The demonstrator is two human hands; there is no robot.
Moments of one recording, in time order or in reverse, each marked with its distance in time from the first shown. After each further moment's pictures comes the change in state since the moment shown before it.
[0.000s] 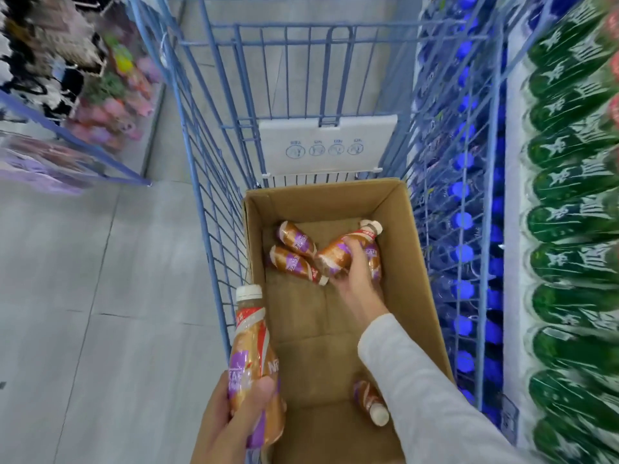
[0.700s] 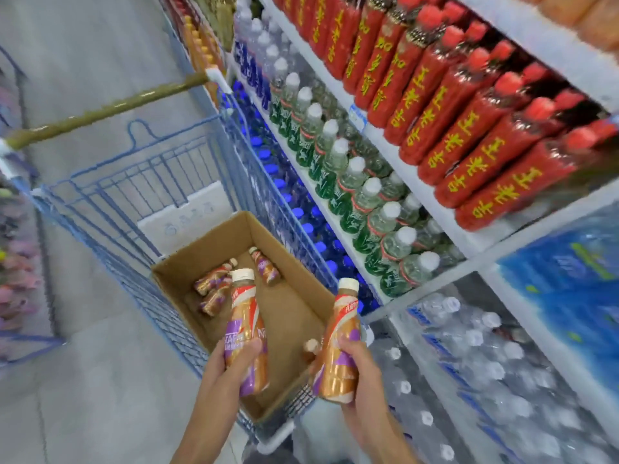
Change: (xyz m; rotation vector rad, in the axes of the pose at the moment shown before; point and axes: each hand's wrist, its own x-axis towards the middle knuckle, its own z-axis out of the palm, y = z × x) left_hand -0.160 0.002 0.007 0.353 -0.451 0.321; right_hand -0.430 0.072 -0.169 0.332 -0.020 -0.315
